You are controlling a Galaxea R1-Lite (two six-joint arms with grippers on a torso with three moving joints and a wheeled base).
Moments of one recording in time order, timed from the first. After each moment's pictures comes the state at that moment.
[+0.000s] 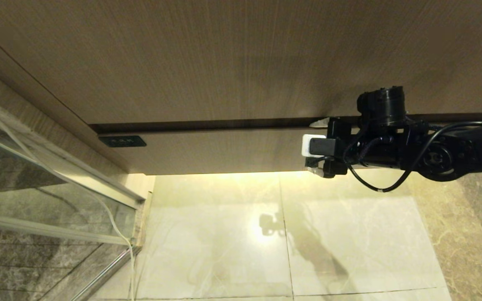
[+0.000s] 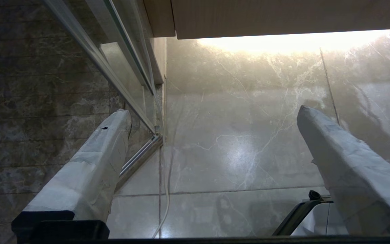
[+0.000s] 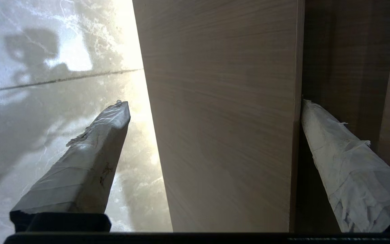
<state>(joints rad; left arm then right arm) 0.00 0.00 0.00 0.00 0.00 0.01 0.40 1.89 -1.26 -0.19 0.04 -1.31</state>
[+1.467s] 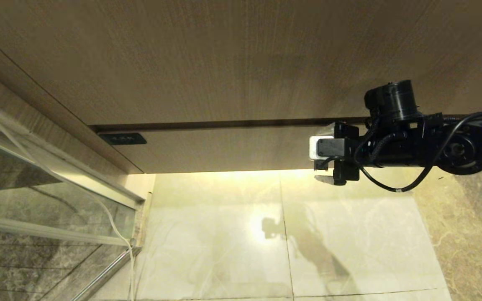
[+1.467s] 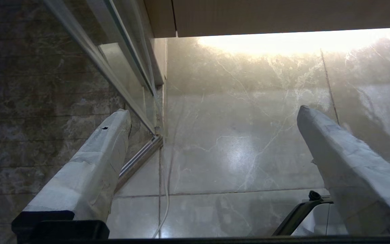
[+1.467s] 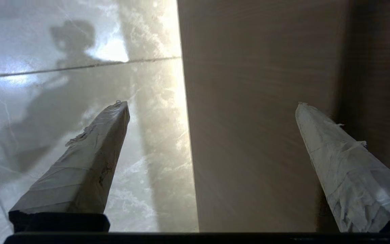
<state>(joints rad) 0.00 0.00 0.00 0.00 0.00 0.01 0.40 1.81 -1.29 -0.05 0.04 -1.30</state>
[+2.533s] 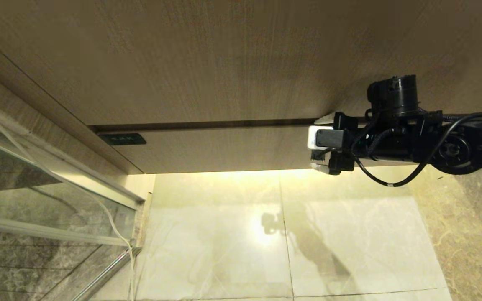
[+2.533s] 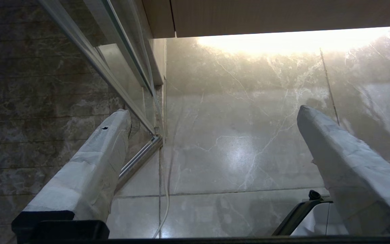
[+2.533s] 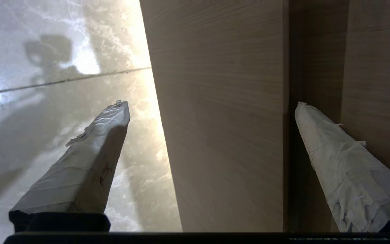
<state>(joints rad) 0.00 0.00 0.00 0.00 0.00 0.01 0.40 1.84 -1.29 -0.18 0.05 -1.29</state>
